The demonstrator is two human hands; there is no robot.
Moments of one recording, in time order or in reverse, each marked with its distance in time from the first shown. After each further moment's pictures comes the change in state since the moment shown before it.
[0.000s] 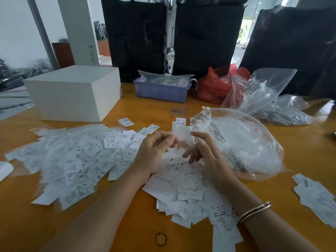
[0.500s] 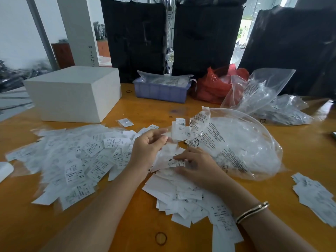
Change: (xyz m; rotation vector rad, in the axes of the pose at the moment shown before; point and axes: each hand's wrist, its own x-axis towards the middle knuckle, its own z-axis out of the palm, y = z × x) left_hand 0.005 -0.006 -0.003 0.003 0.185 -0.095; right_hand 0.004 0.010 0.004 -0.660 -0.227 -0.085
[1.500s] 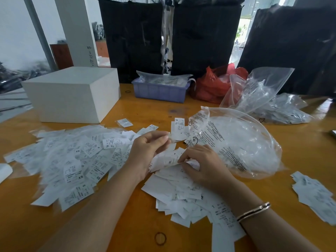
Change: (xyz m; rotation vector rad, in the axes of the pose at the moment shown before) left_hand 0.002 0.001 -0.002 -0.356 -0.055 -0.237; right_hand -0.006 -0.009 -0.014 -0.162 0.130 -0.170
